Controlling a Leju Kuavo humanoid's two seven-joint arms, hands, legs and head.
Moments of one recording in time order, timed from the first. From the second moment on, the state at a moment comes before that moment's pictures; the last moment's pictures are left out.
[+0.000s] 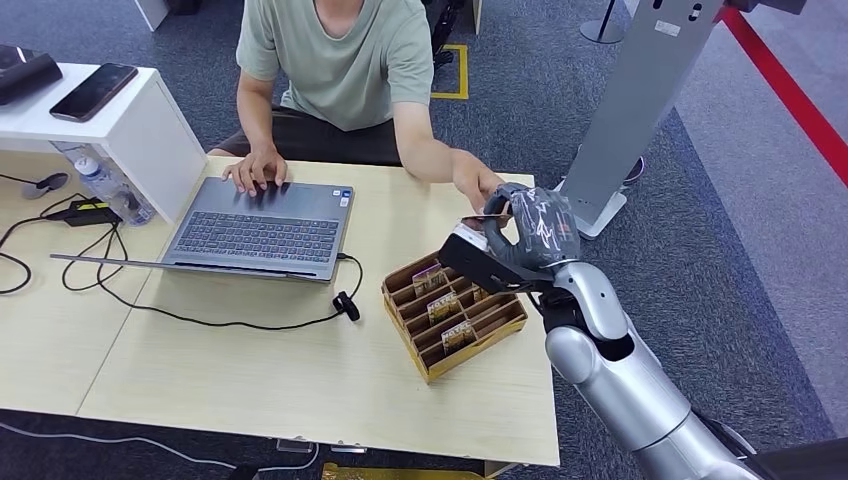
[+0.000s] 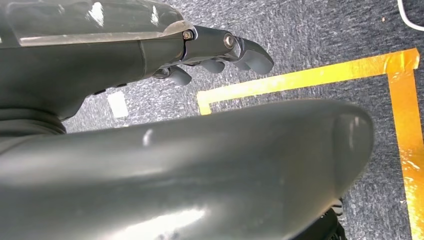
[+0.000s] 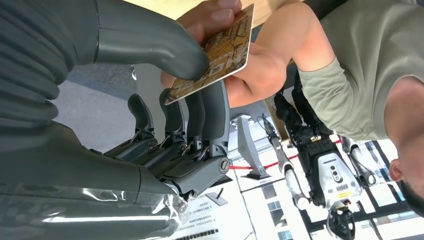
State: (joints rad) left arm -0.08 0.10 -0.63 -0.21 0.61 0.05 -0.05; right arm -0.60 -0.15 0.56 -1.34 0.87 -0.20 0.22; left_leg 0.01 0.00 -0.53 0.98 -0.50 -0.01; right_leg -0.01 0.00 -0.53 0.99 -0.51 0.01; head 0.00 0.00
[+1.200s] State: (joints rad) left arm -0.07 0.10 -0.64 -0.21 0.69 0.07 -0.05; right arm -0.43 -0.15 0.52 -1.44 0.27 -0.20 0.01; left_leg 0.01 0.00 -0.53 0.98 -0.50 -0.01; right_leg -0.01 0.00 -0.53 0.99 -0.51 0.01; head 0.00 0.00
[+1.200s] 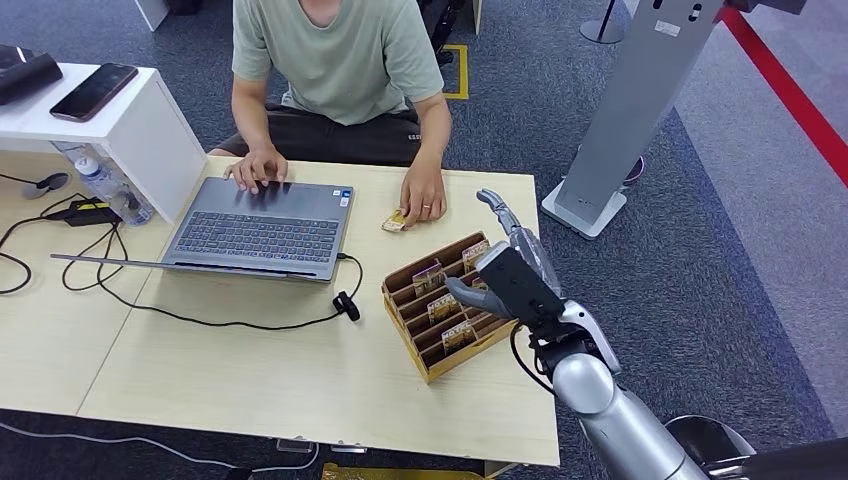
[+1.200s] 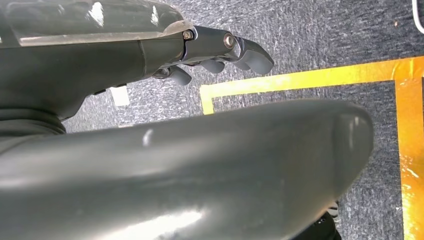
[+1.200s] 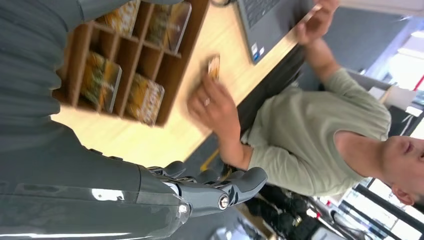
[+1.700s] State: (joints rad) left arm -0.07 0.11 -0.64 -0.21 0.70 0.09 -0.07; right arm -0.11 -0.19 0.38 -1.53 0.01 -0.17 -0.19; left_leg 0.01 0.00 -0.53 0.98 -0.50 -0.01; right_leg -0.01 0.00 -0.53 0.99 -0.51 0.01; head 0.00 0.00
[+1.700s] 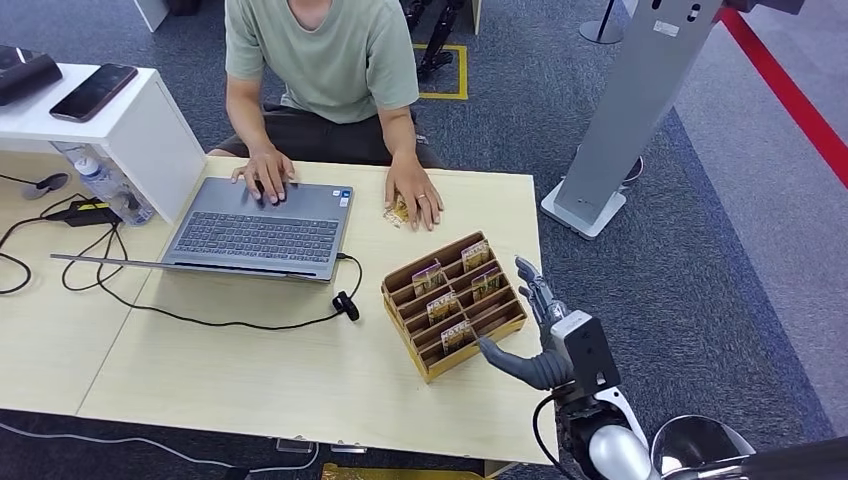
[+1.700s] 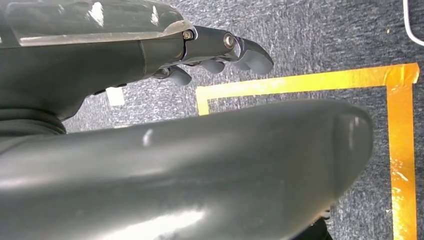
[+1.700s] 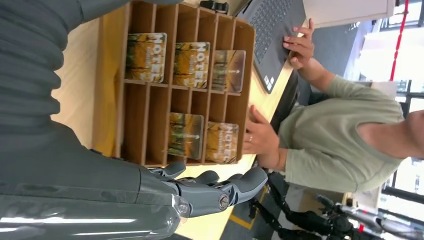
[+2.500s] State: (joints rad) left arm -0.07 0.11 -0.64 -0.21 0.72 0.09 -0.08; right arm -0.02 -0.18 0.30 -1.55 0.04 -0.17 -0.21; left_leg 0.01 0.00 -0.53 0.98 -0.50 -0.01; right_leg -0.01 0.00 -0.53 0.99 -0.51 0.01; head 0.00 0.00
